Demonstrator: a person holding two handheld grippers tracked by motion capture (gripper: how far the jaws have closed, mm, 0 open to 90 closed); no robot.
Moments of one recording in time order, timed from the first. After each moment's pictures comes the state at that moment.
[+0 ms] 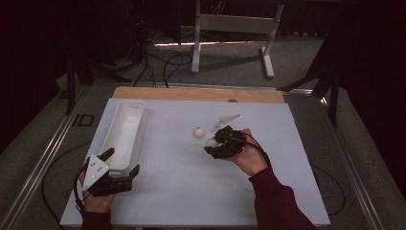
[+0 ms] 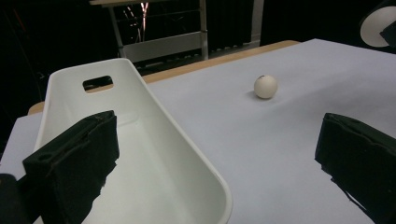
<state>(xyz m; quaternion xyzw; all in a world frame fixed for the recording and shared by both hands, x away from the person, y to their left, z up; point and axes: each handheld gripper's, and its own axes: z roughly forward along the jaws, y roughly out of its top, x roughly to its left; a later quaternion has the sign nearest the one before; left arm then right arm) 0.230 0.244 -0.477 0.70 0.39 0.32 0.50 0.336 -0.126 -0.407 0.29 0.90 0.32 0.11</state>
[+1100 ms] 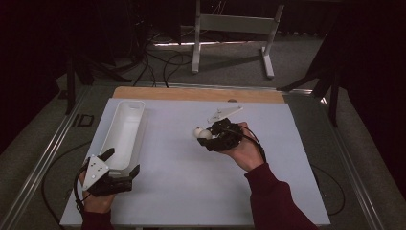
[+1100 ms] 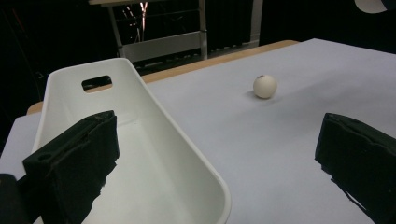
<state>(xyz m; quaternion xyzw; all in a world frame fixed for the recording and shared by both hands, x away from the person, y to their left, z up) 0.230 0.244 -0.477 0.70 0.39 0.32 0.50 0.340 -0.114 -0.380 0.29 0.88 0.37 0.12</state>
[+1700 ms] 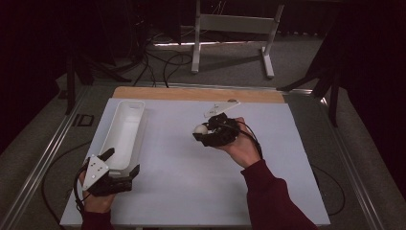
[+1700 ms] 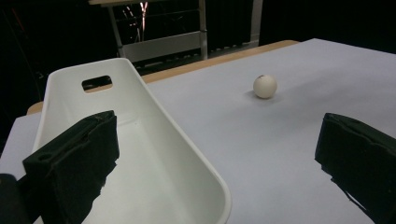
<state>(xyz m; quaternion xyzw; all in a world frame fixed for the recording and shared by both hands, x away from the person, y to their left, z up) 0.231 0.244 -0.477 0.70 0.39 0.32 0.50 0.345 -0.104 -0.368 0.28 0.87 0.39 0.12</state>
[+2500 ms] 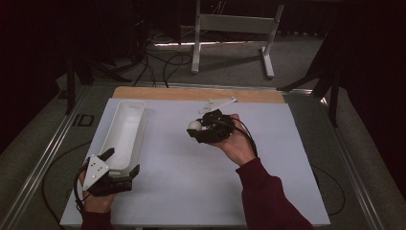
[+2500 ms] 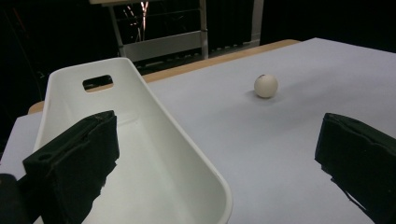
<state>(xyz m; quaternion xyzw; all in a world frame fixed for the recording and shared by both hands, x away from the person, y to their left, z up) 0.231 0.244 -0.477 0.70 0.39 0.32 0.50 0.348 -0.090 -0.359 0.28 0.86 0.41 0.12</state>
